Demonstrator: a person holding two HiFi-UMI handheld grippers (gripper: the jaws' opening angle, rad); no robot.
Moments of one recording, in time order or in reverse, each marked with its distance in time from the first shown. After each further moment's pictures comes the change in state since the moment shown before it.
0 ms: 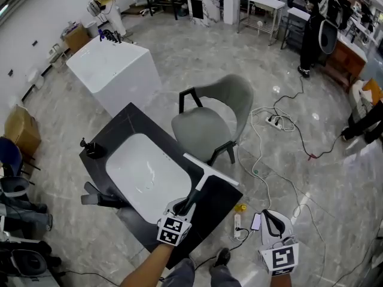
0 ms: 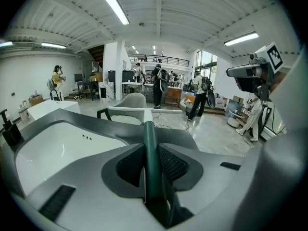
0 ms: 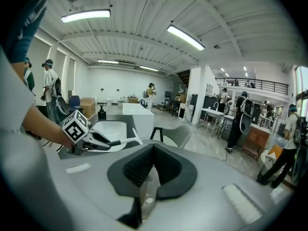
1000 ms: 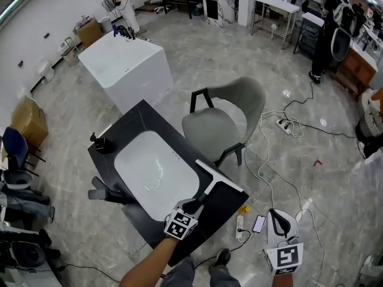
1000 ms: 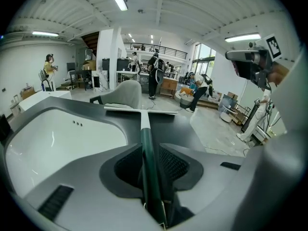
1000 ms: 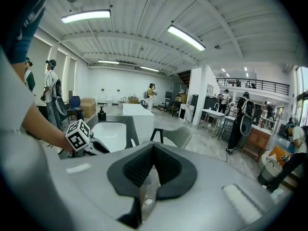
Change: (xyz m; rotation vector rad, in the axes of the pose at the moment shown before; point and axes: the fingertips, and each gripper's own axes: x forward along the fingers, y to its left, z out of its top) left arm 0.023 0.005 -0.033 0.007 0.119 -0.063; right arm 0.014 -0.004 0.005 -0.013 0.003 0.023
